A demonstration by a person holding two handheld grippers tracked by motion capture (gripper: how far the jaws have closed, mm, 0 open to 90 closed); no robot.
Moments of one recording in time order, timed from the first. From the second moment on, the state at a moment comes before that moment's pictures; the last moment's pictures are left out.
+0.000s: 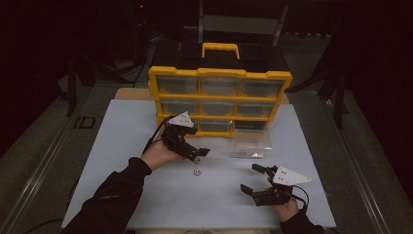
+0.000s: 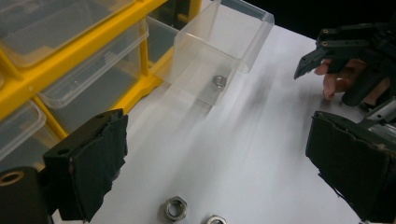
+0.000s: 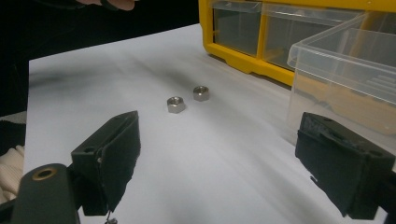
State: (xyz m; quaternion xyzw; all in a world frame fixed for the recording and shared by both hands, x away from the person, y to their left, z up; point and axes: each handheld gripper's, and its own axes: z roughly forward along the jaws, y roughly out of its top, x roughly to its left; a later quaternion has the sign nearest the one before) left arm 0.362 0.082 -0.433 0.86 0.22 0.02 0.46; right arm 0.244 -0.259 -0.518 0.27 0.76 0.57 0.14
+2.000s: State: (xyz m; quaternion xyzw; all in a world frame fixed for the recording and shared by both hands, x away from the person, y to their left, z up) left arm 0.365 0.074 -0.534 0.91 0.21 0.06 0.35; right arm 0.244 -0.258 -0.518 0.26 0.76 0.57 0.14
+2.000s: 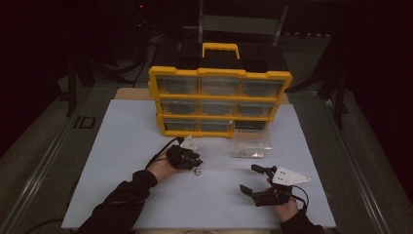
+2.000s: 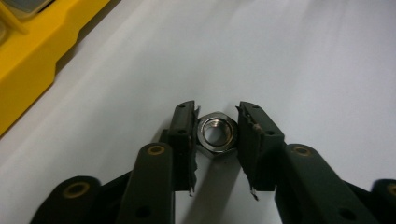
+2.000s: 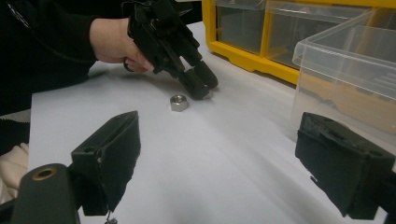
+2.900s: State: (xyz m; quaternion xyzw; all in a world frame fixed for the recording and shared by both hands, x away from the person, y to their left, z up) left arm 0.374 0.062 -0.467 0.90 0.18 0.04 0.39; right arm 0.244 -0.258 -0.518 0.26 0.76 0.57 0.14
